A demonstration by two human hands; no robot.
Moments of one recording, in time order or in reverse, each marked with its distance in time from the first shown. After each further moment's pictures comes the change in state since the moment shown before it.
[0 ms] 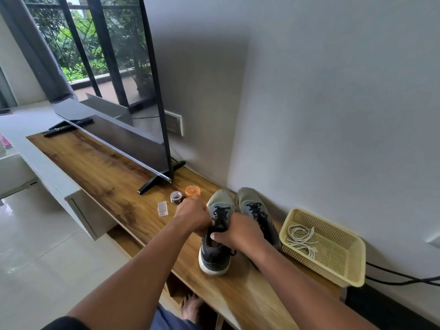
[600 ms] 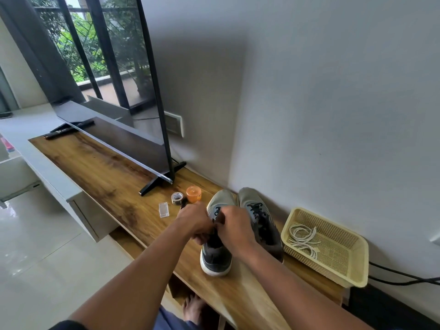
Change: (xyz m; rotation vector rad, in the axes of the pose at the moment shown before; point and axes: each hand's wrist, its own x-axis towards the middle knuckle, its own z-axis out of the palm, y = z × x) left_hand -0.005 0.002 0.000 0.095 -0.155 -0.039; right_hand -0.003 -0.013 0.008 0.228 0.365 -0.245
